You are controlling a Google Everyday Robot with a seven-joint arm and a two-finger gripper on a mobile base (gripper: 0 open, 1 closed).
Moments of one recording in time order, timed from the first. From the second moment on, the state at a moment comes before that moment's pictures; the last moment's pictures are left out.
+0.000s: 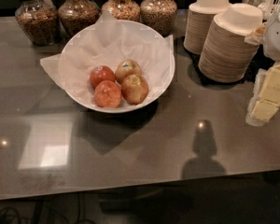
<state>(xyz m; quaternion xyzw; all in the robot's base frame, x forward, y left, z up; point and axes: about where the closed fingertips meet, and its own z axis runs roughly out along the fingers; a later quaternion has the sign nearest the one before) 0.438 -0.217 0.976 -0.60 0.78 -0.03 0.16</state>
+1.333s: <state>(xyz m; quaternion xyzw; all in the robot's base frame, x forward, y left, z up) 0.478 -0.134 0.972 -0.67 0.71 0.03 0.23</state>
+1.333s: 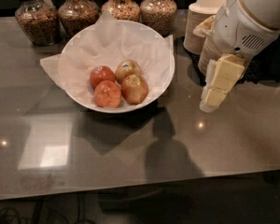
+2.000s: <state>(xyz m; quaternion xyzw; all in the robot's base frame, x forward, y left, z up) 0.486 -0.126 0.970 -0.67 0.70 0.03 0.25</state>
